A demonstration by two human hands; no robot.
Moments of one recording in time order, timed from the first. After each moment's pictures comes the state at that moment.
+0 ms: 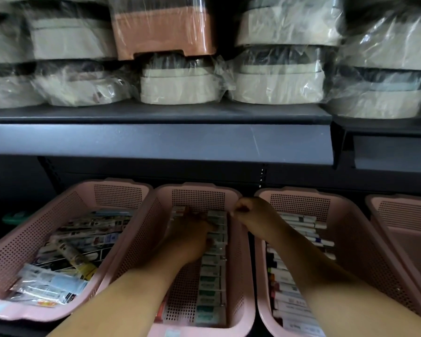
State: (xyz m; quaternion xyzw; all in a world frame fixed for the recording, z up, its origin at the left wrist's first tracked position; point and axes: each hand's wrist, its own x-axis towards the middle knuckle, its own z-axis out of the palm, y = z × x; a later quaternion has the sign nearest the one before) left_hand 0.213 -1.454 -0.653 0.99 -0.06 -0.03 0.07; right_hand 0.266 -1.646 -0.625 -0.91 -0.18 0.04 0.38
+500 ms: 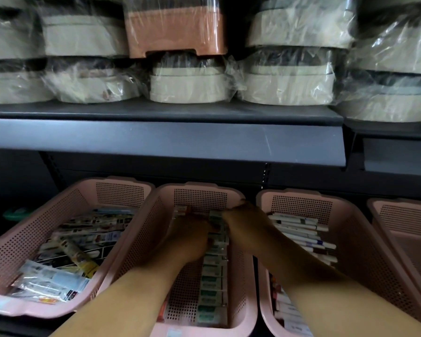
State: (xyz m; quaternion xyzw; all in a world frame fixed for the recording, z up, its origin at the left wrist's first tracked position) left_hand 0.211 -1.452 -0.656 0.99 -0.04 -0.02 0.15; right_hand 0.258 -1.619 -0.637 -0.96 -0.26 0.00 0.12
